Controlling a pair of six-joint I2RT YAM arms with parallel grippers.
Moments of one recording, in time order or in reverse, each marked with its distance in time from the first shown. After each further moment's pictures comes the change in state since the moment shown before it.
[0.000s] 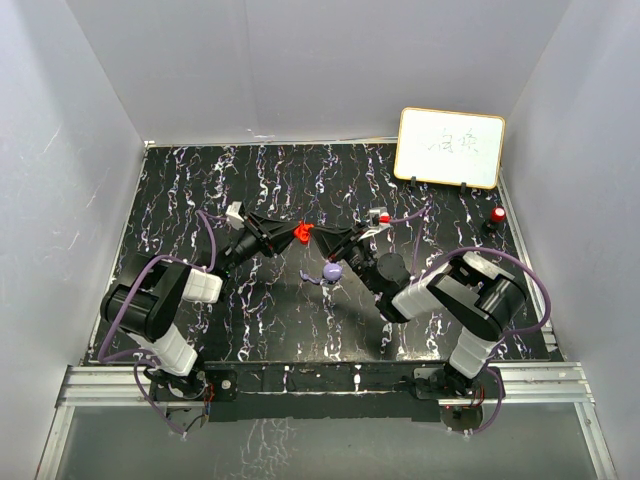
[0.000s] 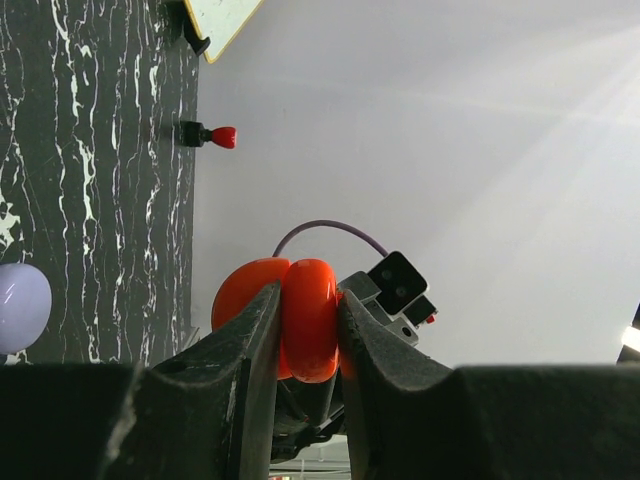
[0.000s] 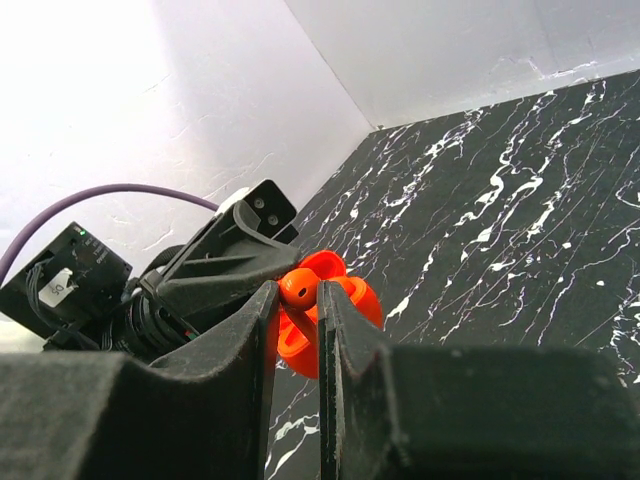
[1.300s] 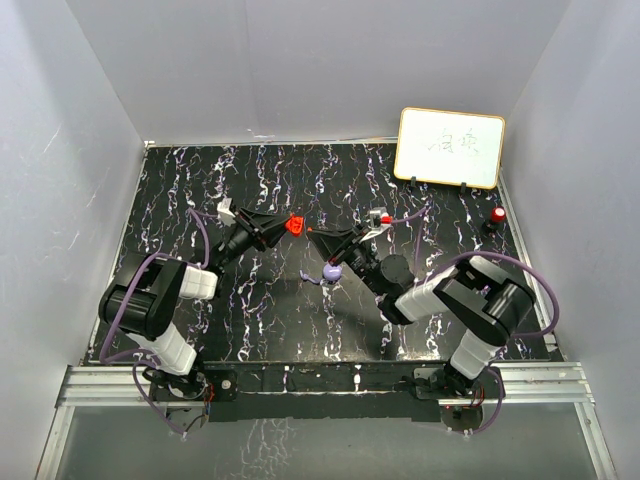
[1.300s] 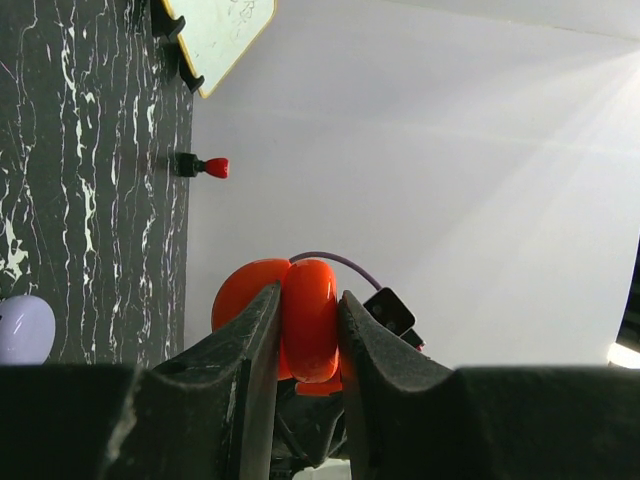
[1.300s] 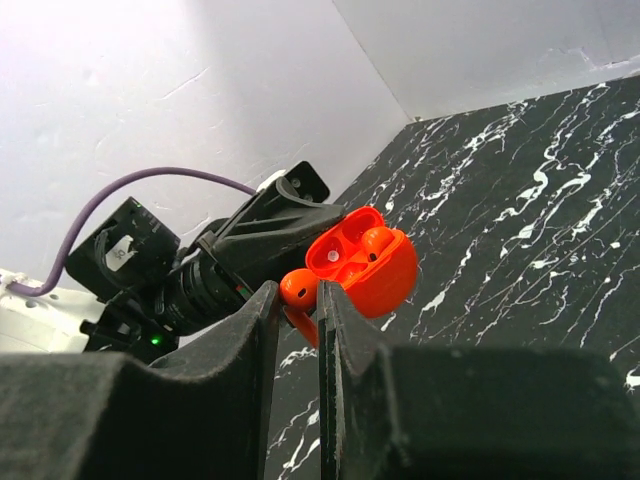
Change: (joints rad) left arm 0.073 0.003 0.012 -0.001 0.014 -0.016; right arm 0.005 -0.050 -0.019 -0.001 -0.063 0.031
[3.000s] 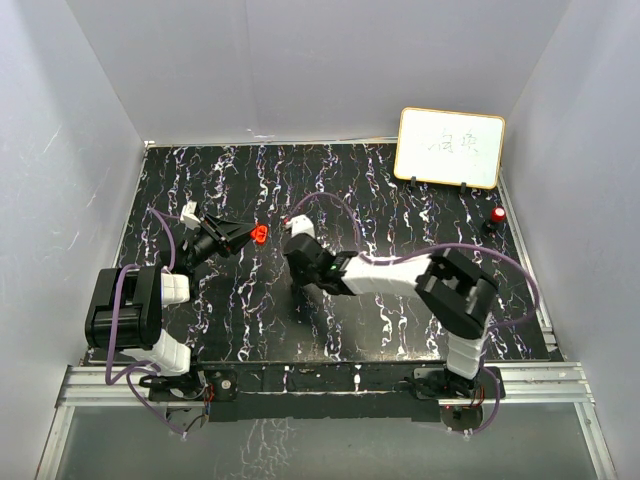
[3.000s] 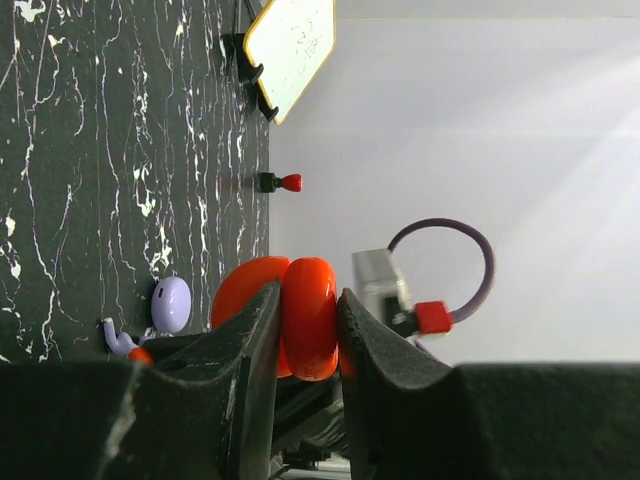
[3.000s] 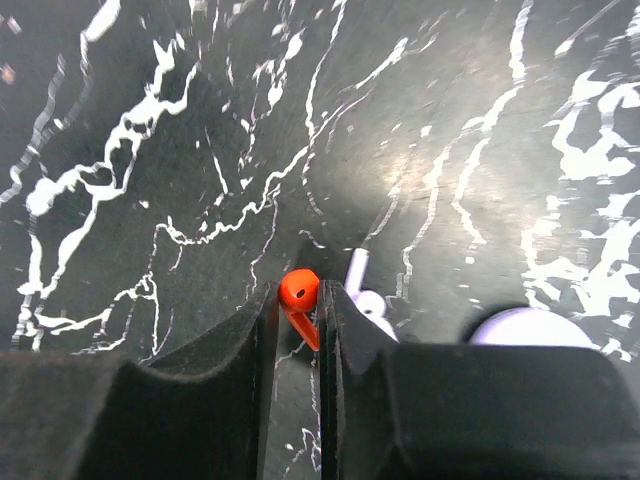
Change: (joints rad) left arm 0.327 -0.099 -0.068 -0.152 0.294 0.254; right arm 0.216 0.218 0.699 -1.600 0.230 -0.203
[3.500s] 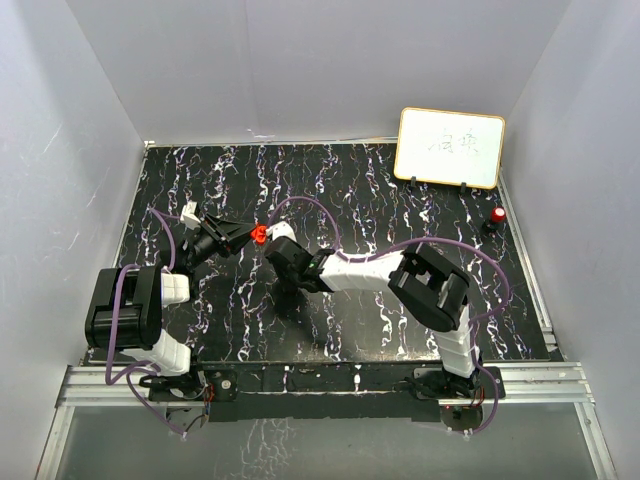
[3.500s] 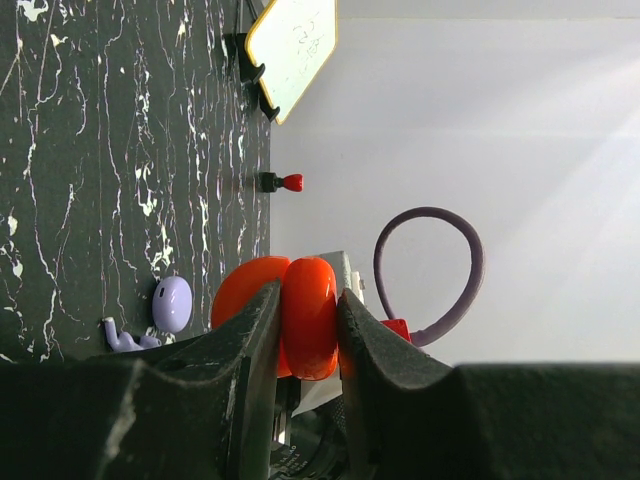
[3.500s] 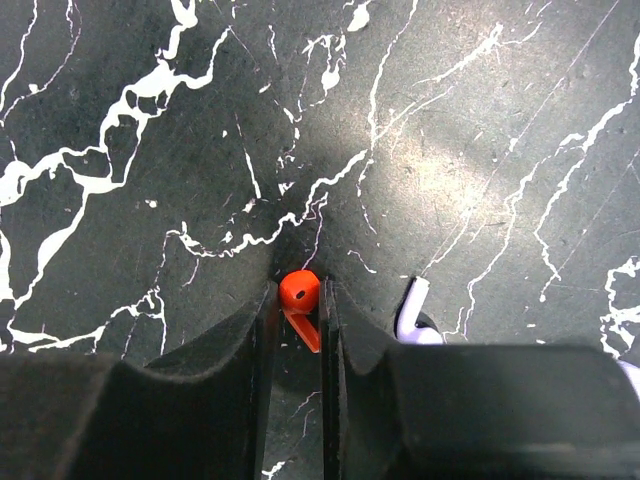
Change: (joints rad) left arm 0.000 0.000 0.001 -0.004 0.000 0.001; right arm 0.027 0.108 0.133 -0.103 -0.018 -0.036
